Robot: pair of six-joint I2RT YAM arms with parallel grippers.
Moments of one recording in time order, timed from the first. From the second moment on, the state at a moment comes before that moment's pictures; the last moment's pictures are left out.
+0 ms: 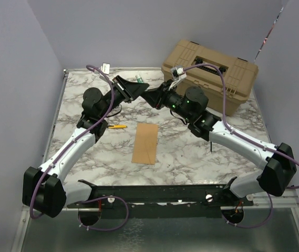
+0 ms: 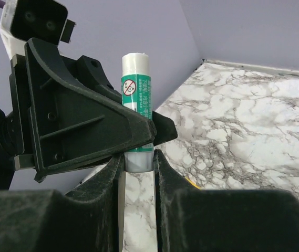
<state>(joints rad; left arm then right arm) -0.39 1.21 0.93 0.48 0.41 -1.02 0.80 1.42 1.16 0.37 -0.08 0.45</state>
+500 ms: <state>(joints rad) -0.39 1.21 0.99 0.32 0.40 -0.74 0.78 1.35 1.10 0.21 -0.09 0.44</state>
